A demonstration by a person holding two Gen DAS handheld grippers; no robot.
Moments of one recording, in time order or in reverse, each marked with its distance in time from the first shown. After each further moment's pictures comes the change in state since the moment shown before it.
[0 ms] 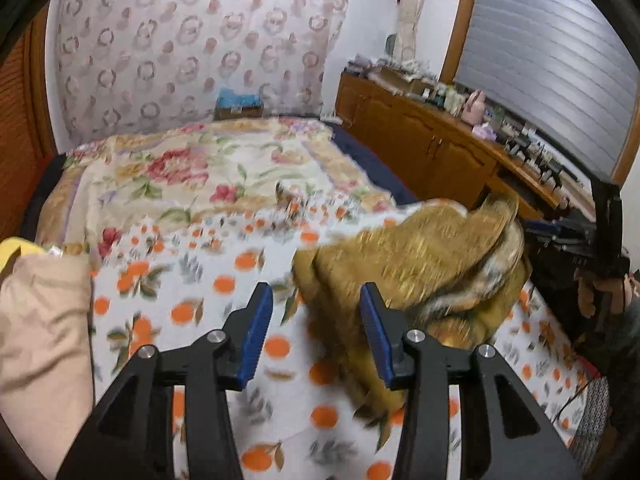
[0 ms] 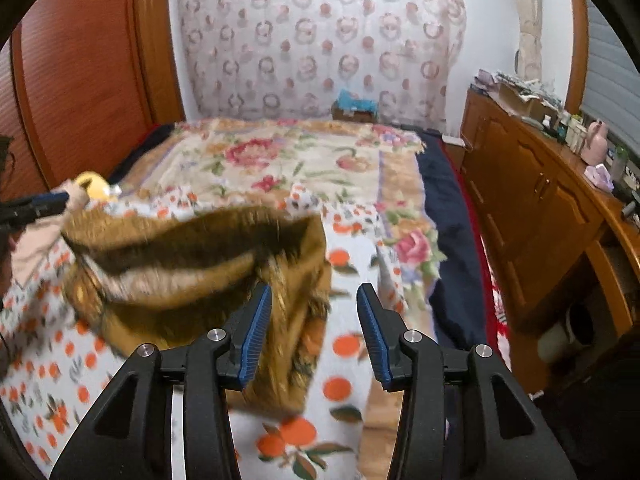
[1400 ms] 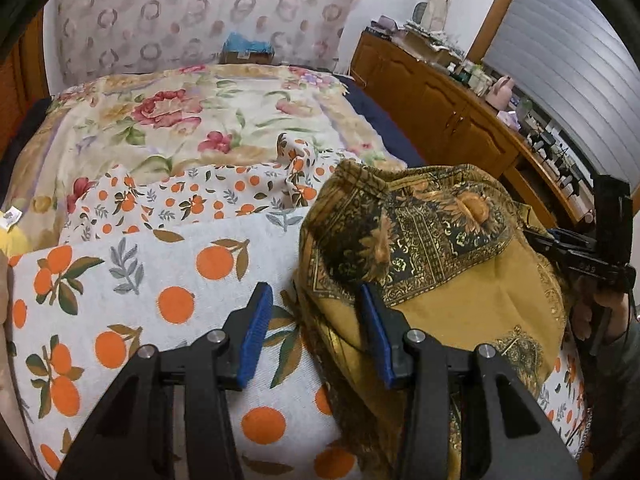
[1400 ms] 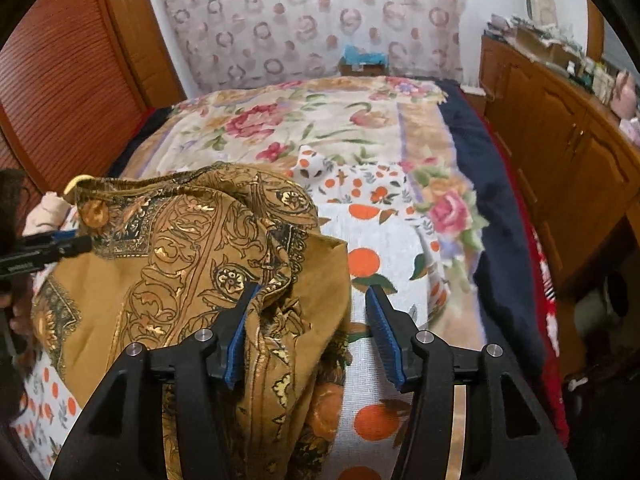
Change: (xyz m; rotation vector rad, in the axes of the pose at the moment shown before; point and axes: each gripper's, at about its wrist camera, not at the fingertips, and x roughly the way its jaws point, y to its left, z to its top) left arm 0.109 0.015 0.021 -0.115 0.148 -0.024; right arm 0.106 -0.023 0.026 0.133 0.124 0.119
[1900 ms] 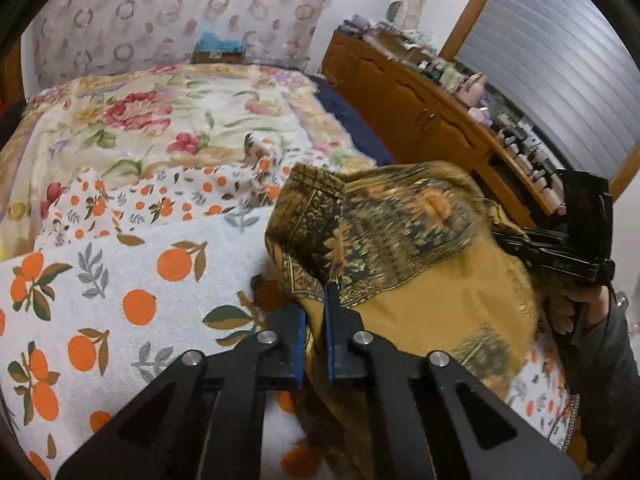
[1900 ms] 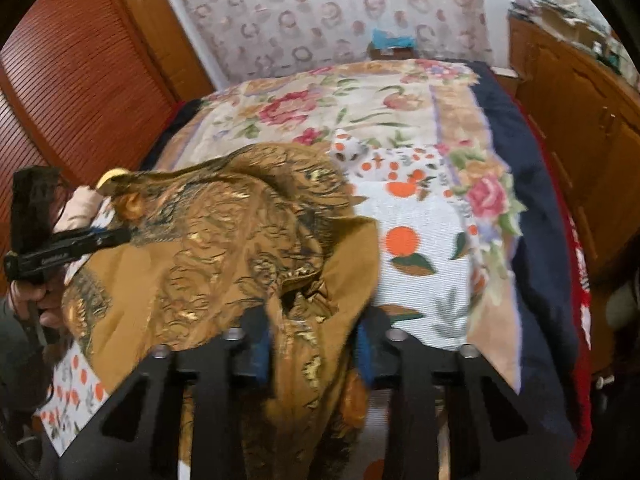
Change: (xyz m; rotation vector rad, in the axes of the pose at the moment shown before) left arm -0.011 -0.012 0.000 0.025 -0.006 -0.127; right arm 0.000 0.015 -0.005 -0.041 0.035 0.134
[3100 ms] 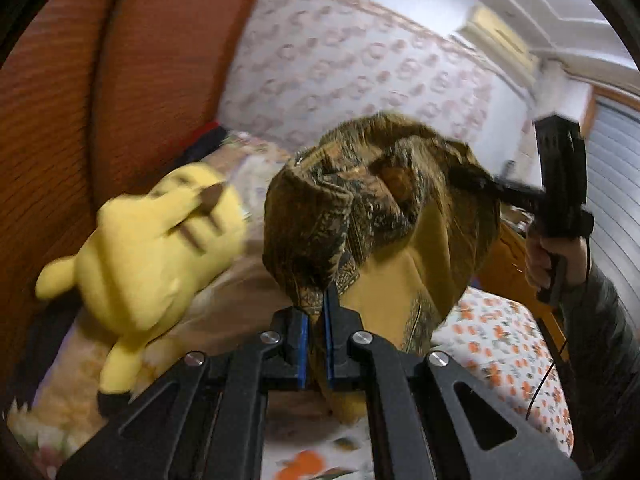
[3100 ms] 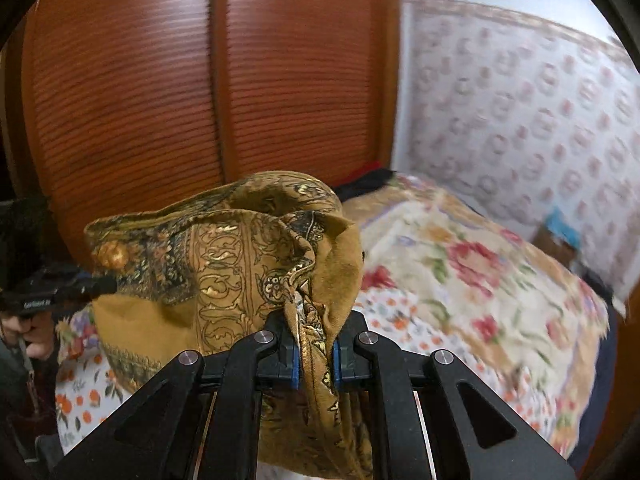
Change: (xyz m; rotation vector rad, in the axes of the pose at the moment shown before) left arm -0.289 0.179 -0.188 -0.386 -0.481 0.367; right arm 0.055 0.406 0.147 -0.686 -0.189 0.298
